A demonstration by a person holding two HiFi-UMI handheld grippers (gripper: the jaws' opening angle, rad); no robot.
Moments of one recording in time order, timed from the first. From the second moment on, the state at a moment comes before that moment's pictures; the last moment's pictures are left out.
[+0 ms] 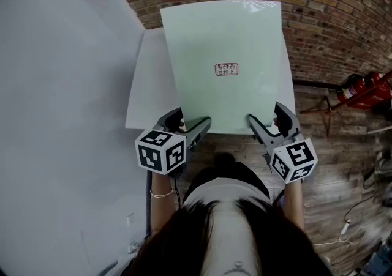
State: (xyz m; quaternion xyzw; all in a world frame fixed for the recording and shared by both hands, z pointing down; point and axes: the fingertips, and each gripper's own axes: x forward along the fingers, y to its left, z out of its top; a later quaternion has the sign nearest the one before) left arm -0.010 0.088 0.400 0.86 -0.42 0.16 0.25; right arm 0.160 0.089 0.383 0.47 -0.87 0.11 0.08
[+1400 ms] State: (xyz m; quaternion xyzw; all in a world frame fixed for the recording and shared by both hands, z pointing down) left arm -0.035 -0.010 0.406 0.86 -0.41 0.18 0.27; right arm 0.136 -0.007 0.391 0.48 -0.86 0.13 0.09
